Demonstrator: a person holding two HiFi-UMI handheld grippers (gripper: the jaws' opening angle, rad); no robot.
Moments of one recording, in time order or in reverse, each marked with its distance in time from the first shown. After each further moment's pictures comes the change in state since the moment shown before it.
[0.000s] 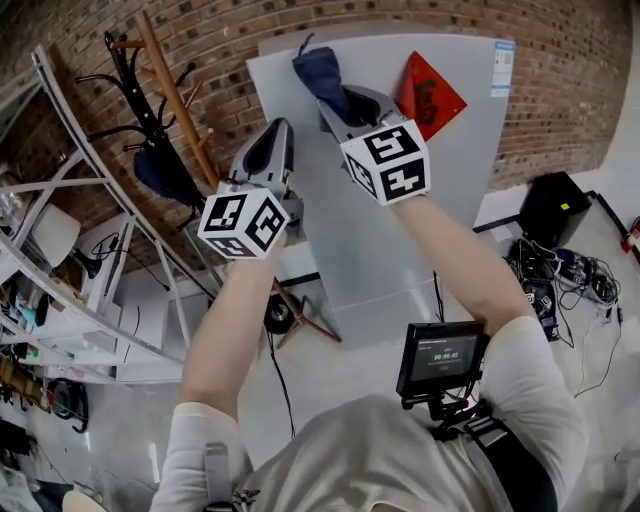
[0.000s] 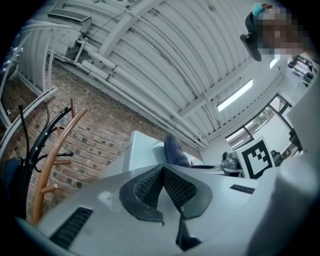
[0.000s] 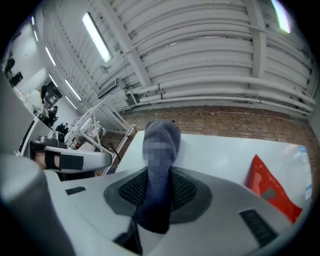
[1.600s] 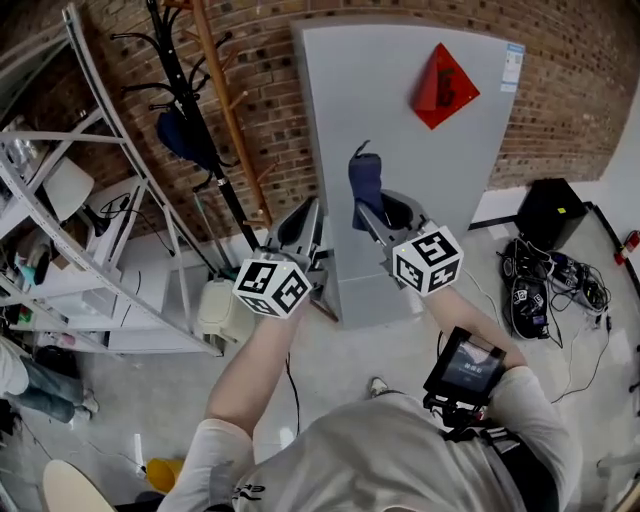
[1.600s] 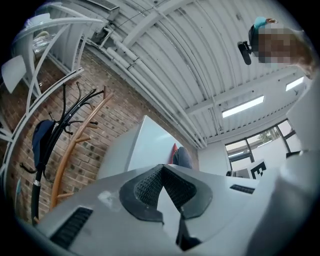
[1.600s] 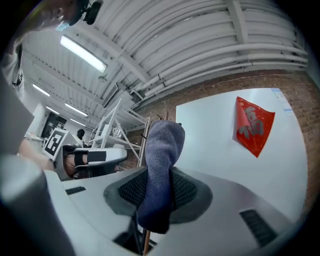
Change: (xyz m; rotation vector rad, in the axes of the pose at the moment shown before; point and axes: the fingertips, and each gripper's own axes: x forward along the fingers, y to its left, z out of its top) left arm -0.179 -0.056 -0.067 -0.239 0.117 0.029; right arm -0.155 0.149 -0.097 0.273 0.139 0.194
